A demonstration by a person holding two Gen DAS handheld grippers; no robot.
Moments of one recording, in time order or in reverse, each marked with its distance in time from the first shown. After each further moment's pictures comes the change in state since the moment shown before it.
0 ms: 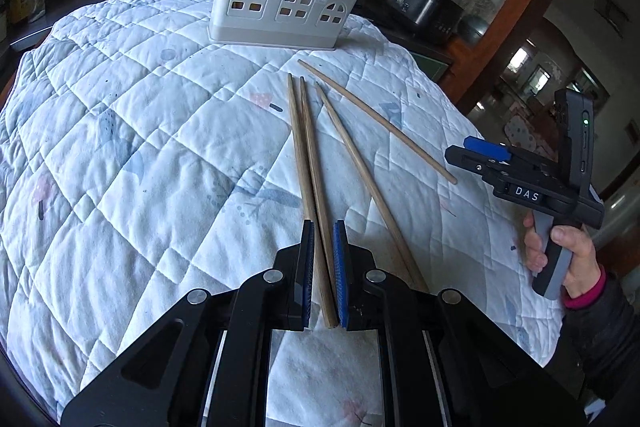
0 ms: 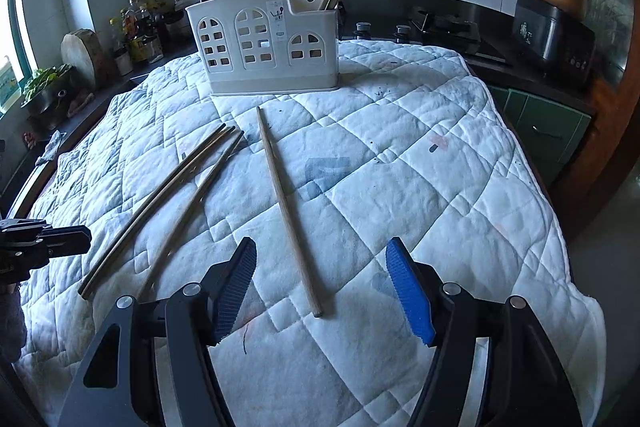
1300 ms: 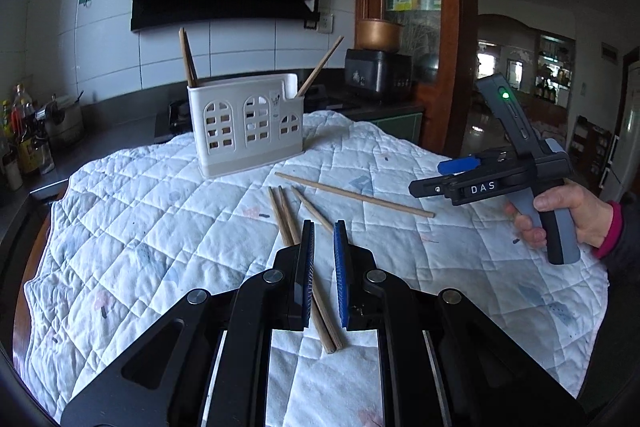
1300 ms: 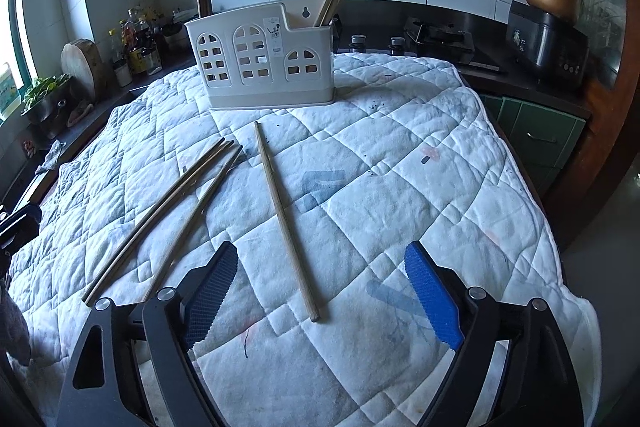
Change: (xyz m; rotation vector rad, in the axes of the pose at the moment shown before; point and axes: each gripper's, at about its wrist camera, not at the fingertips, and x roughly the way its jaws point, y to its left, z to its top) left arm -0.058 -0.049 -0.032 0.371 -0.404 0.067; right arm -0.012 -0.001 0.001 0.007 -0.051 -0.005
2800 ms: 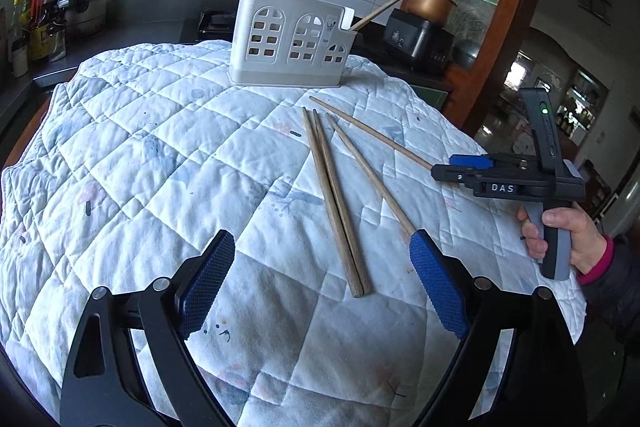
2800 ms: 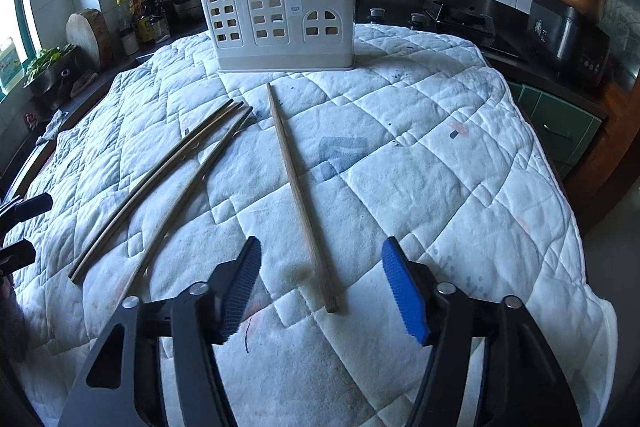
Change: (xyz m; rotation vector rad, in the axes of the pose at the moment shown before) left arm 0.017 0.043 -0.027 -0.280 0.225 0.001; right arm 0.032 0.012 -0.010 -0.054 0.112 0.024
